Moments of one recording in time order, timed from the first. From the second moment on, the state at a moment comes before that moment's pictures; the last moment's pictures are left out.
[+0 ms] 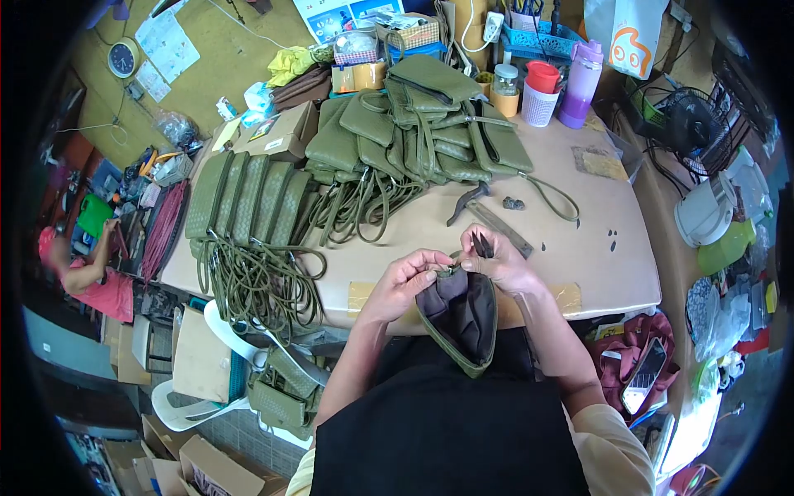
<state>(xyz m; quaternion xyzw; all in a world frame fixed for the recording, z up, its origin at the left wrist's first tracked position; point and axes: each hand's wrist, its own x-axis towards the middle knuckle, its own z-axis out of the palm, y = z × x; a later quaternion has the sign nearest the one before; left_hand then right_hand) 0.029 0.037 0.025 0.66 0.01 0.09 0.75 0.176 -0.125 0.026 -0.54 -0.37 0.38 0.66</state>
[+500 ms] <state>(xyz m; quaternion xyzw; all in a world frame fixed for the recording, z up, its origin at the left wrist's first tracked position) 0.041 0.023 0.032 0.89 0.00 0.33 0.32 0.169 -0.125 0.011 -0.61 -0.26 0.34 0.66</state>
